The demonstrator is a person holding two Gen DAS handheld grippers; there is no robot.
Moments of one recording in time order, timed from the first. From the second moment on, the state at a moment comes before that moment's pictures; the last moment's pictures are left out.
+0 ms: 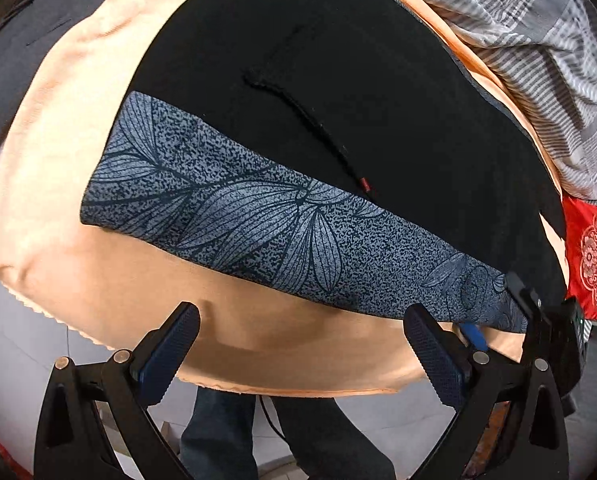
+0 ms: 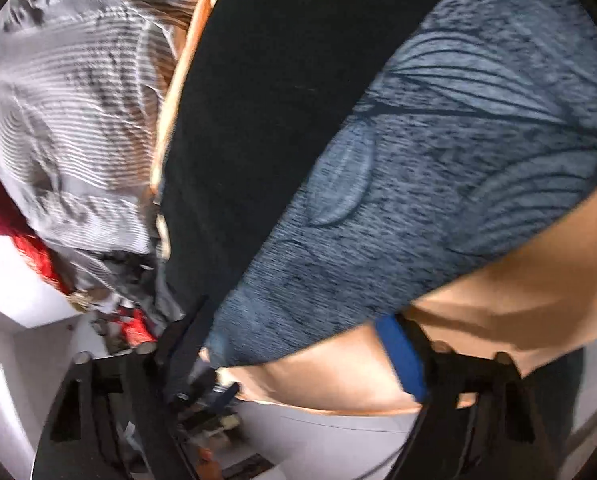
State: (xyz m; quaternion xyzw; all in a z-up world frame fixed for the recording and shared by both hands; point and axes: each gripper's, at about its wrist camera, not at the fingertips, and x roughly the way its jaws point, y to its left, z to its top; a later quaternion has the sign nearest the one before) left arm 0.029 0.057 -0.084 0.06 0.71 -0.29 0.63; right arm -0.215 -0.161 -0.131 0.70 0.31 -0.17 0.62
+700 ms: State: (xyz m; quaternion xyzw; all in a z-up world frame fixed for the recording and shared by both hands) left arm 0.062 0.075 -0.102 -0.16 0.74 -0.27 0.60; right arm -0.185 -0.174 -0.088 0.73 0.29 -0.09 0.62
